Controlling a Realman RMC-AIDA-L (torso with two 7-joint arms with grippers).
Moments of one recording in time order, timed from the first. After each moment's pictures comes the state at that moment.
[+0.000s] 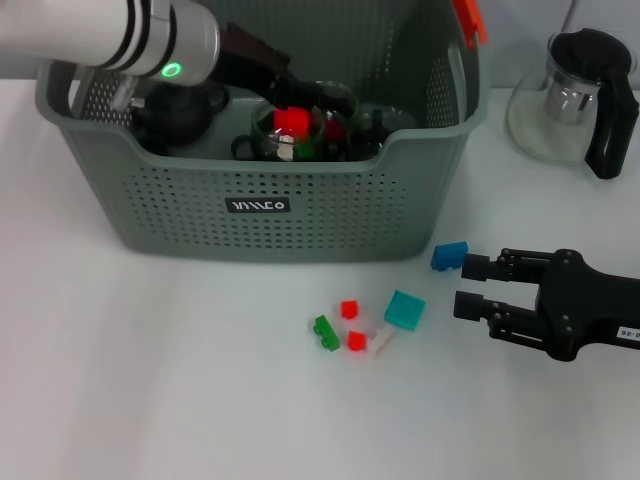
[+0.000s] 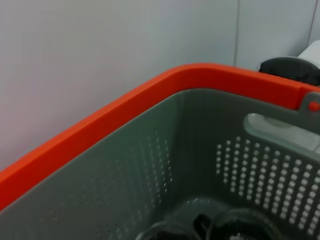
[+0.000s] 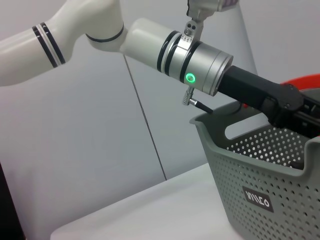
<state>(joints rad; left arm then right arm) -0.81 -2.17 1.06 1.09 2.54 1.07 -2.19 0.45 2.08 -0.67 -0.57 -1.92 -1.75 1.27</state>
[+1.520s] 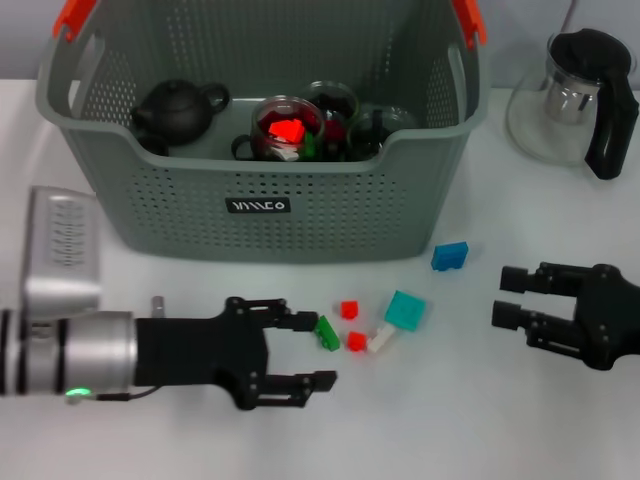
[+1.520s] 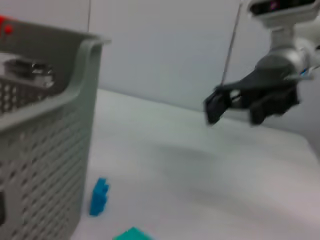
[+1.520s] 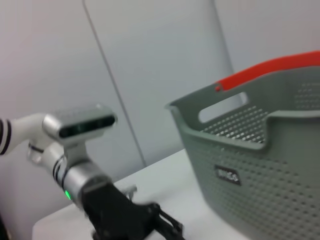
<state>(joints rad) -0.45 -2.17 0.74 0.63 2.11 1.59 -1.13 0.42 2.05 -0.63 -0.57 -1.96 -1.75 1.30</state>
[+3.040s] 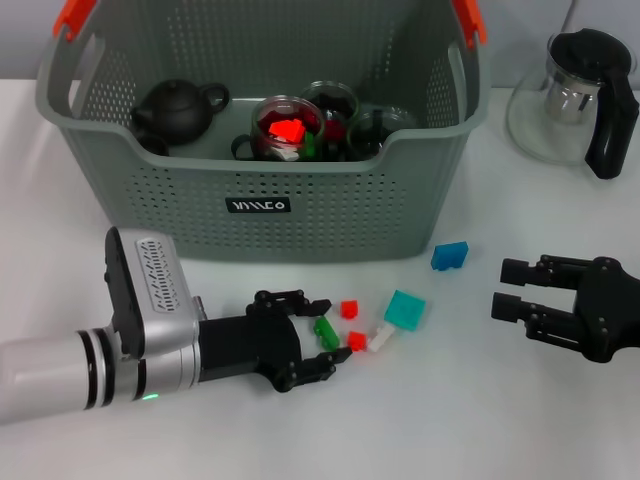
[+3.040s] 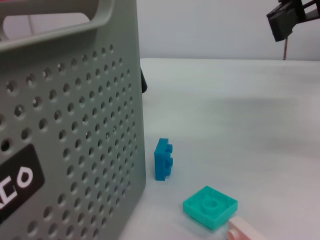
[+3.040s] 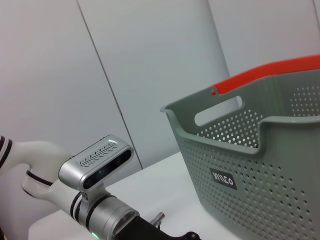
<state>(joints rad) -0.55 -2.18 0.75 0.27 1.96 1.16 -0.71 0.42 2.04 -0.62 -0.57 -1.96 -1.74 1.30</state>
